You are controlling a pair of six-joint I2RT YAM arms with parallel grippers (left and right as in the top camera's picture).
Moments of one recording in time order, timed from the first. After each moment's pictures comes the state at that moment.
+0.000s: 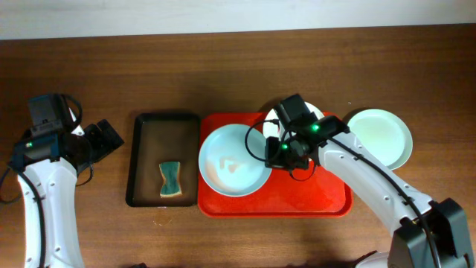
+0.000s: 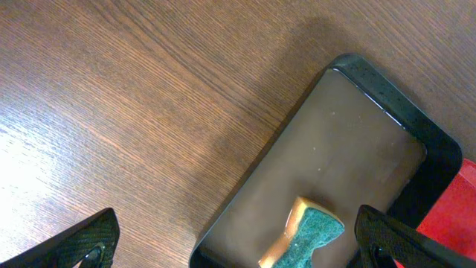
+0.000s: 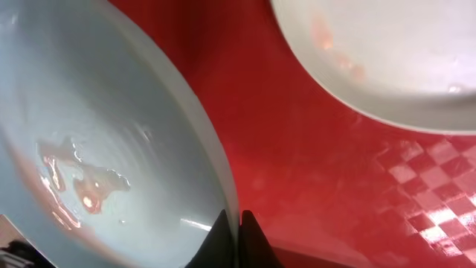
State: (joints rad) left arm 0.31 1.39 1.23 -1.02 0.01 -0.33; right arm 0.45 1.60 1.18 -0.87 -0.28 0.57
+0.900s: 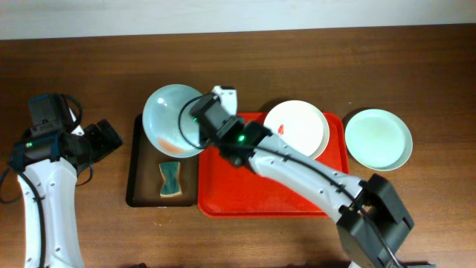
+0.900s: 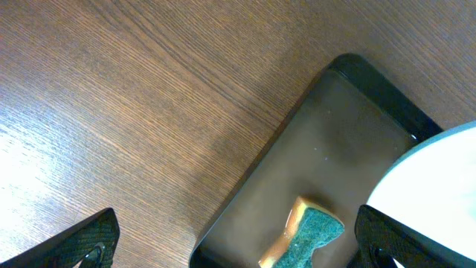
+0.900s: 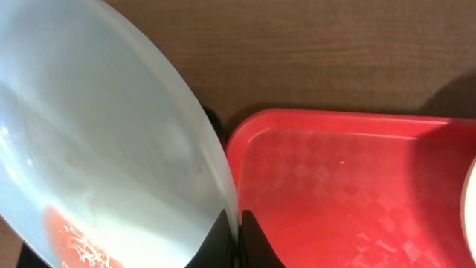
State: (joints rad) left arm 0.31 1.39 1.23 -1.02 0.01 -0.33; right arm 0.83 1.87 1.46 -0.48 0.30 0.71
